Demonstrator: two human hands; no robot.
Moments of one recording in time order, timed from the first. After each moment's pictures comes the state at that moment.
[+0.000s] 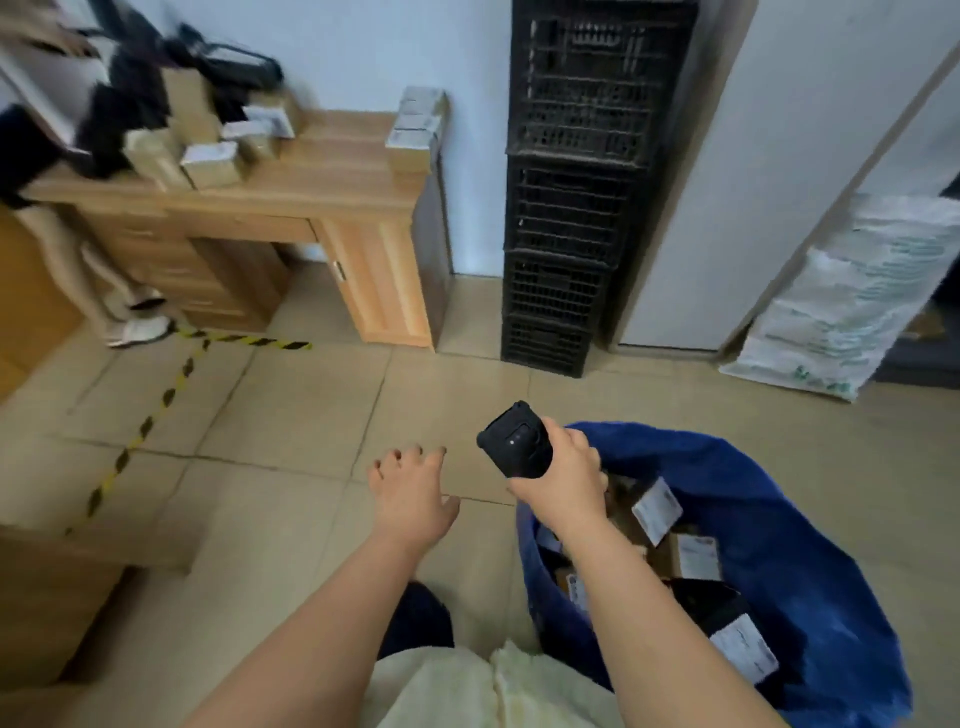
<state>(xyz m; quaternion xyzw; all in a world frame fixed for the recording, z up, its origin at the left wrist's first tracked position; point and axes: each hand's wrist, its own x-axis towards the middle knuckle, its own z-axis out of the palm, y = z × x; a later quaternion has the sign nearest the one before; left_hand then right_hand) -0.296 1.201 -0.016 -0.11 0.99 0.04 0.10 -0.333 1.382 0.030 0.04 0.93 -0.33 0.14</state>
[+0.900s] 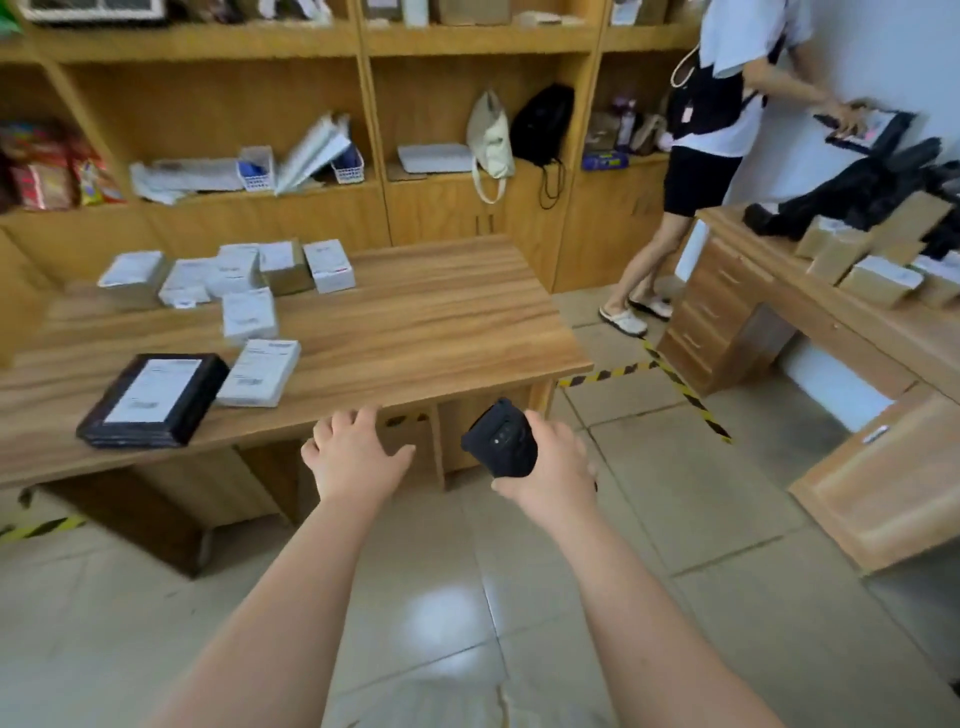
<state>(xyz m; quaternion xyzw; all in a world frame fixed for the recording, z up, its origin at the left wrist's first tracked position) 0.226 0.771 0.070 -0.73 0.67 0.08 -0.11 0.019 0.842 0.081 -0.55 0.78 -0.22 0.22</state>
